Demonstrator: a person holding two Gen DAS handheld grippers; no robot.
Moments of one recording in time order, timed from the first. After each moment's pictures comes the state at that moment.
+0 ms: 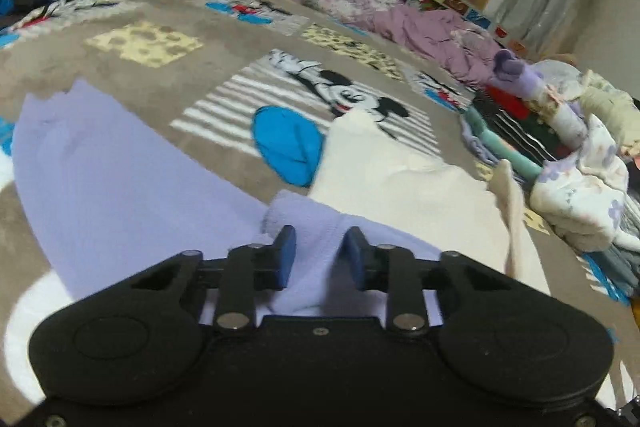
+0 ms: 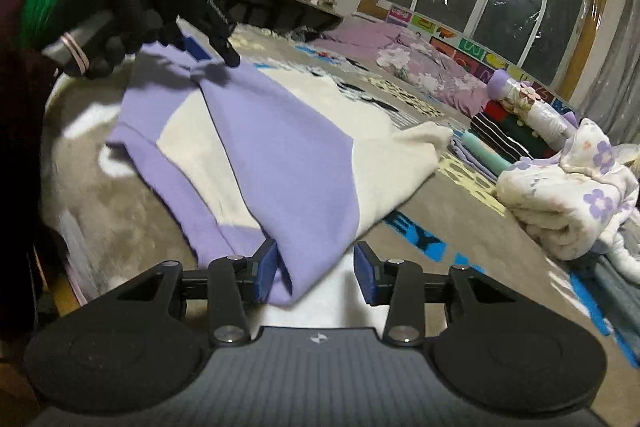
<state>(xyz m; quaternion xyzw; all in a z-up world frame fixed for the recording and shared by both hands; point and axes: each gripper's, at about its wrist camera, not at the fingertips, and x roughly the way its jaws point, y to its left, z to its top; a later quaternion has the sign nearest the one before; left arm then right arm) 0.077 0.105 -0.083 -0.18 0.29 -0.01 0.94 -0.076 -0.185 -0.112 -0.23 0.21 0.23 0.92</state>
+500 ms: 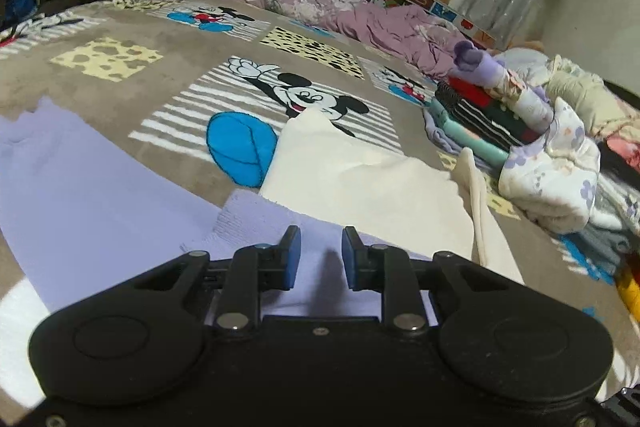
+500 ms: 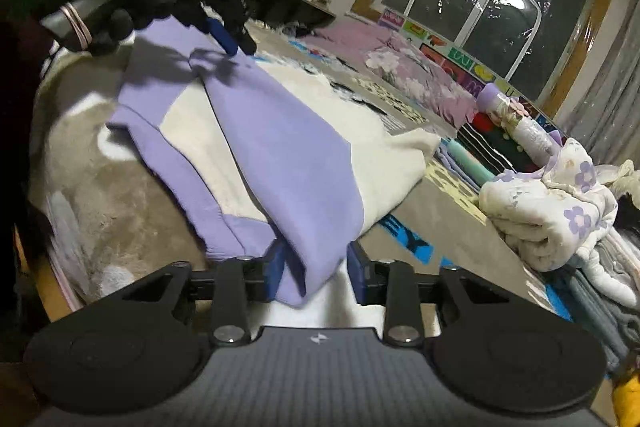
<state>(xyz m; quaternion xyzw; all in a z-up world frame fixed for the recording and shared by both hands) 0.073 0.089 -0.077 -0.16 0.29 -0.06 0.94 -0.084 -0.172 -0.116 -0.27 0.21 0.20 0.92</state>
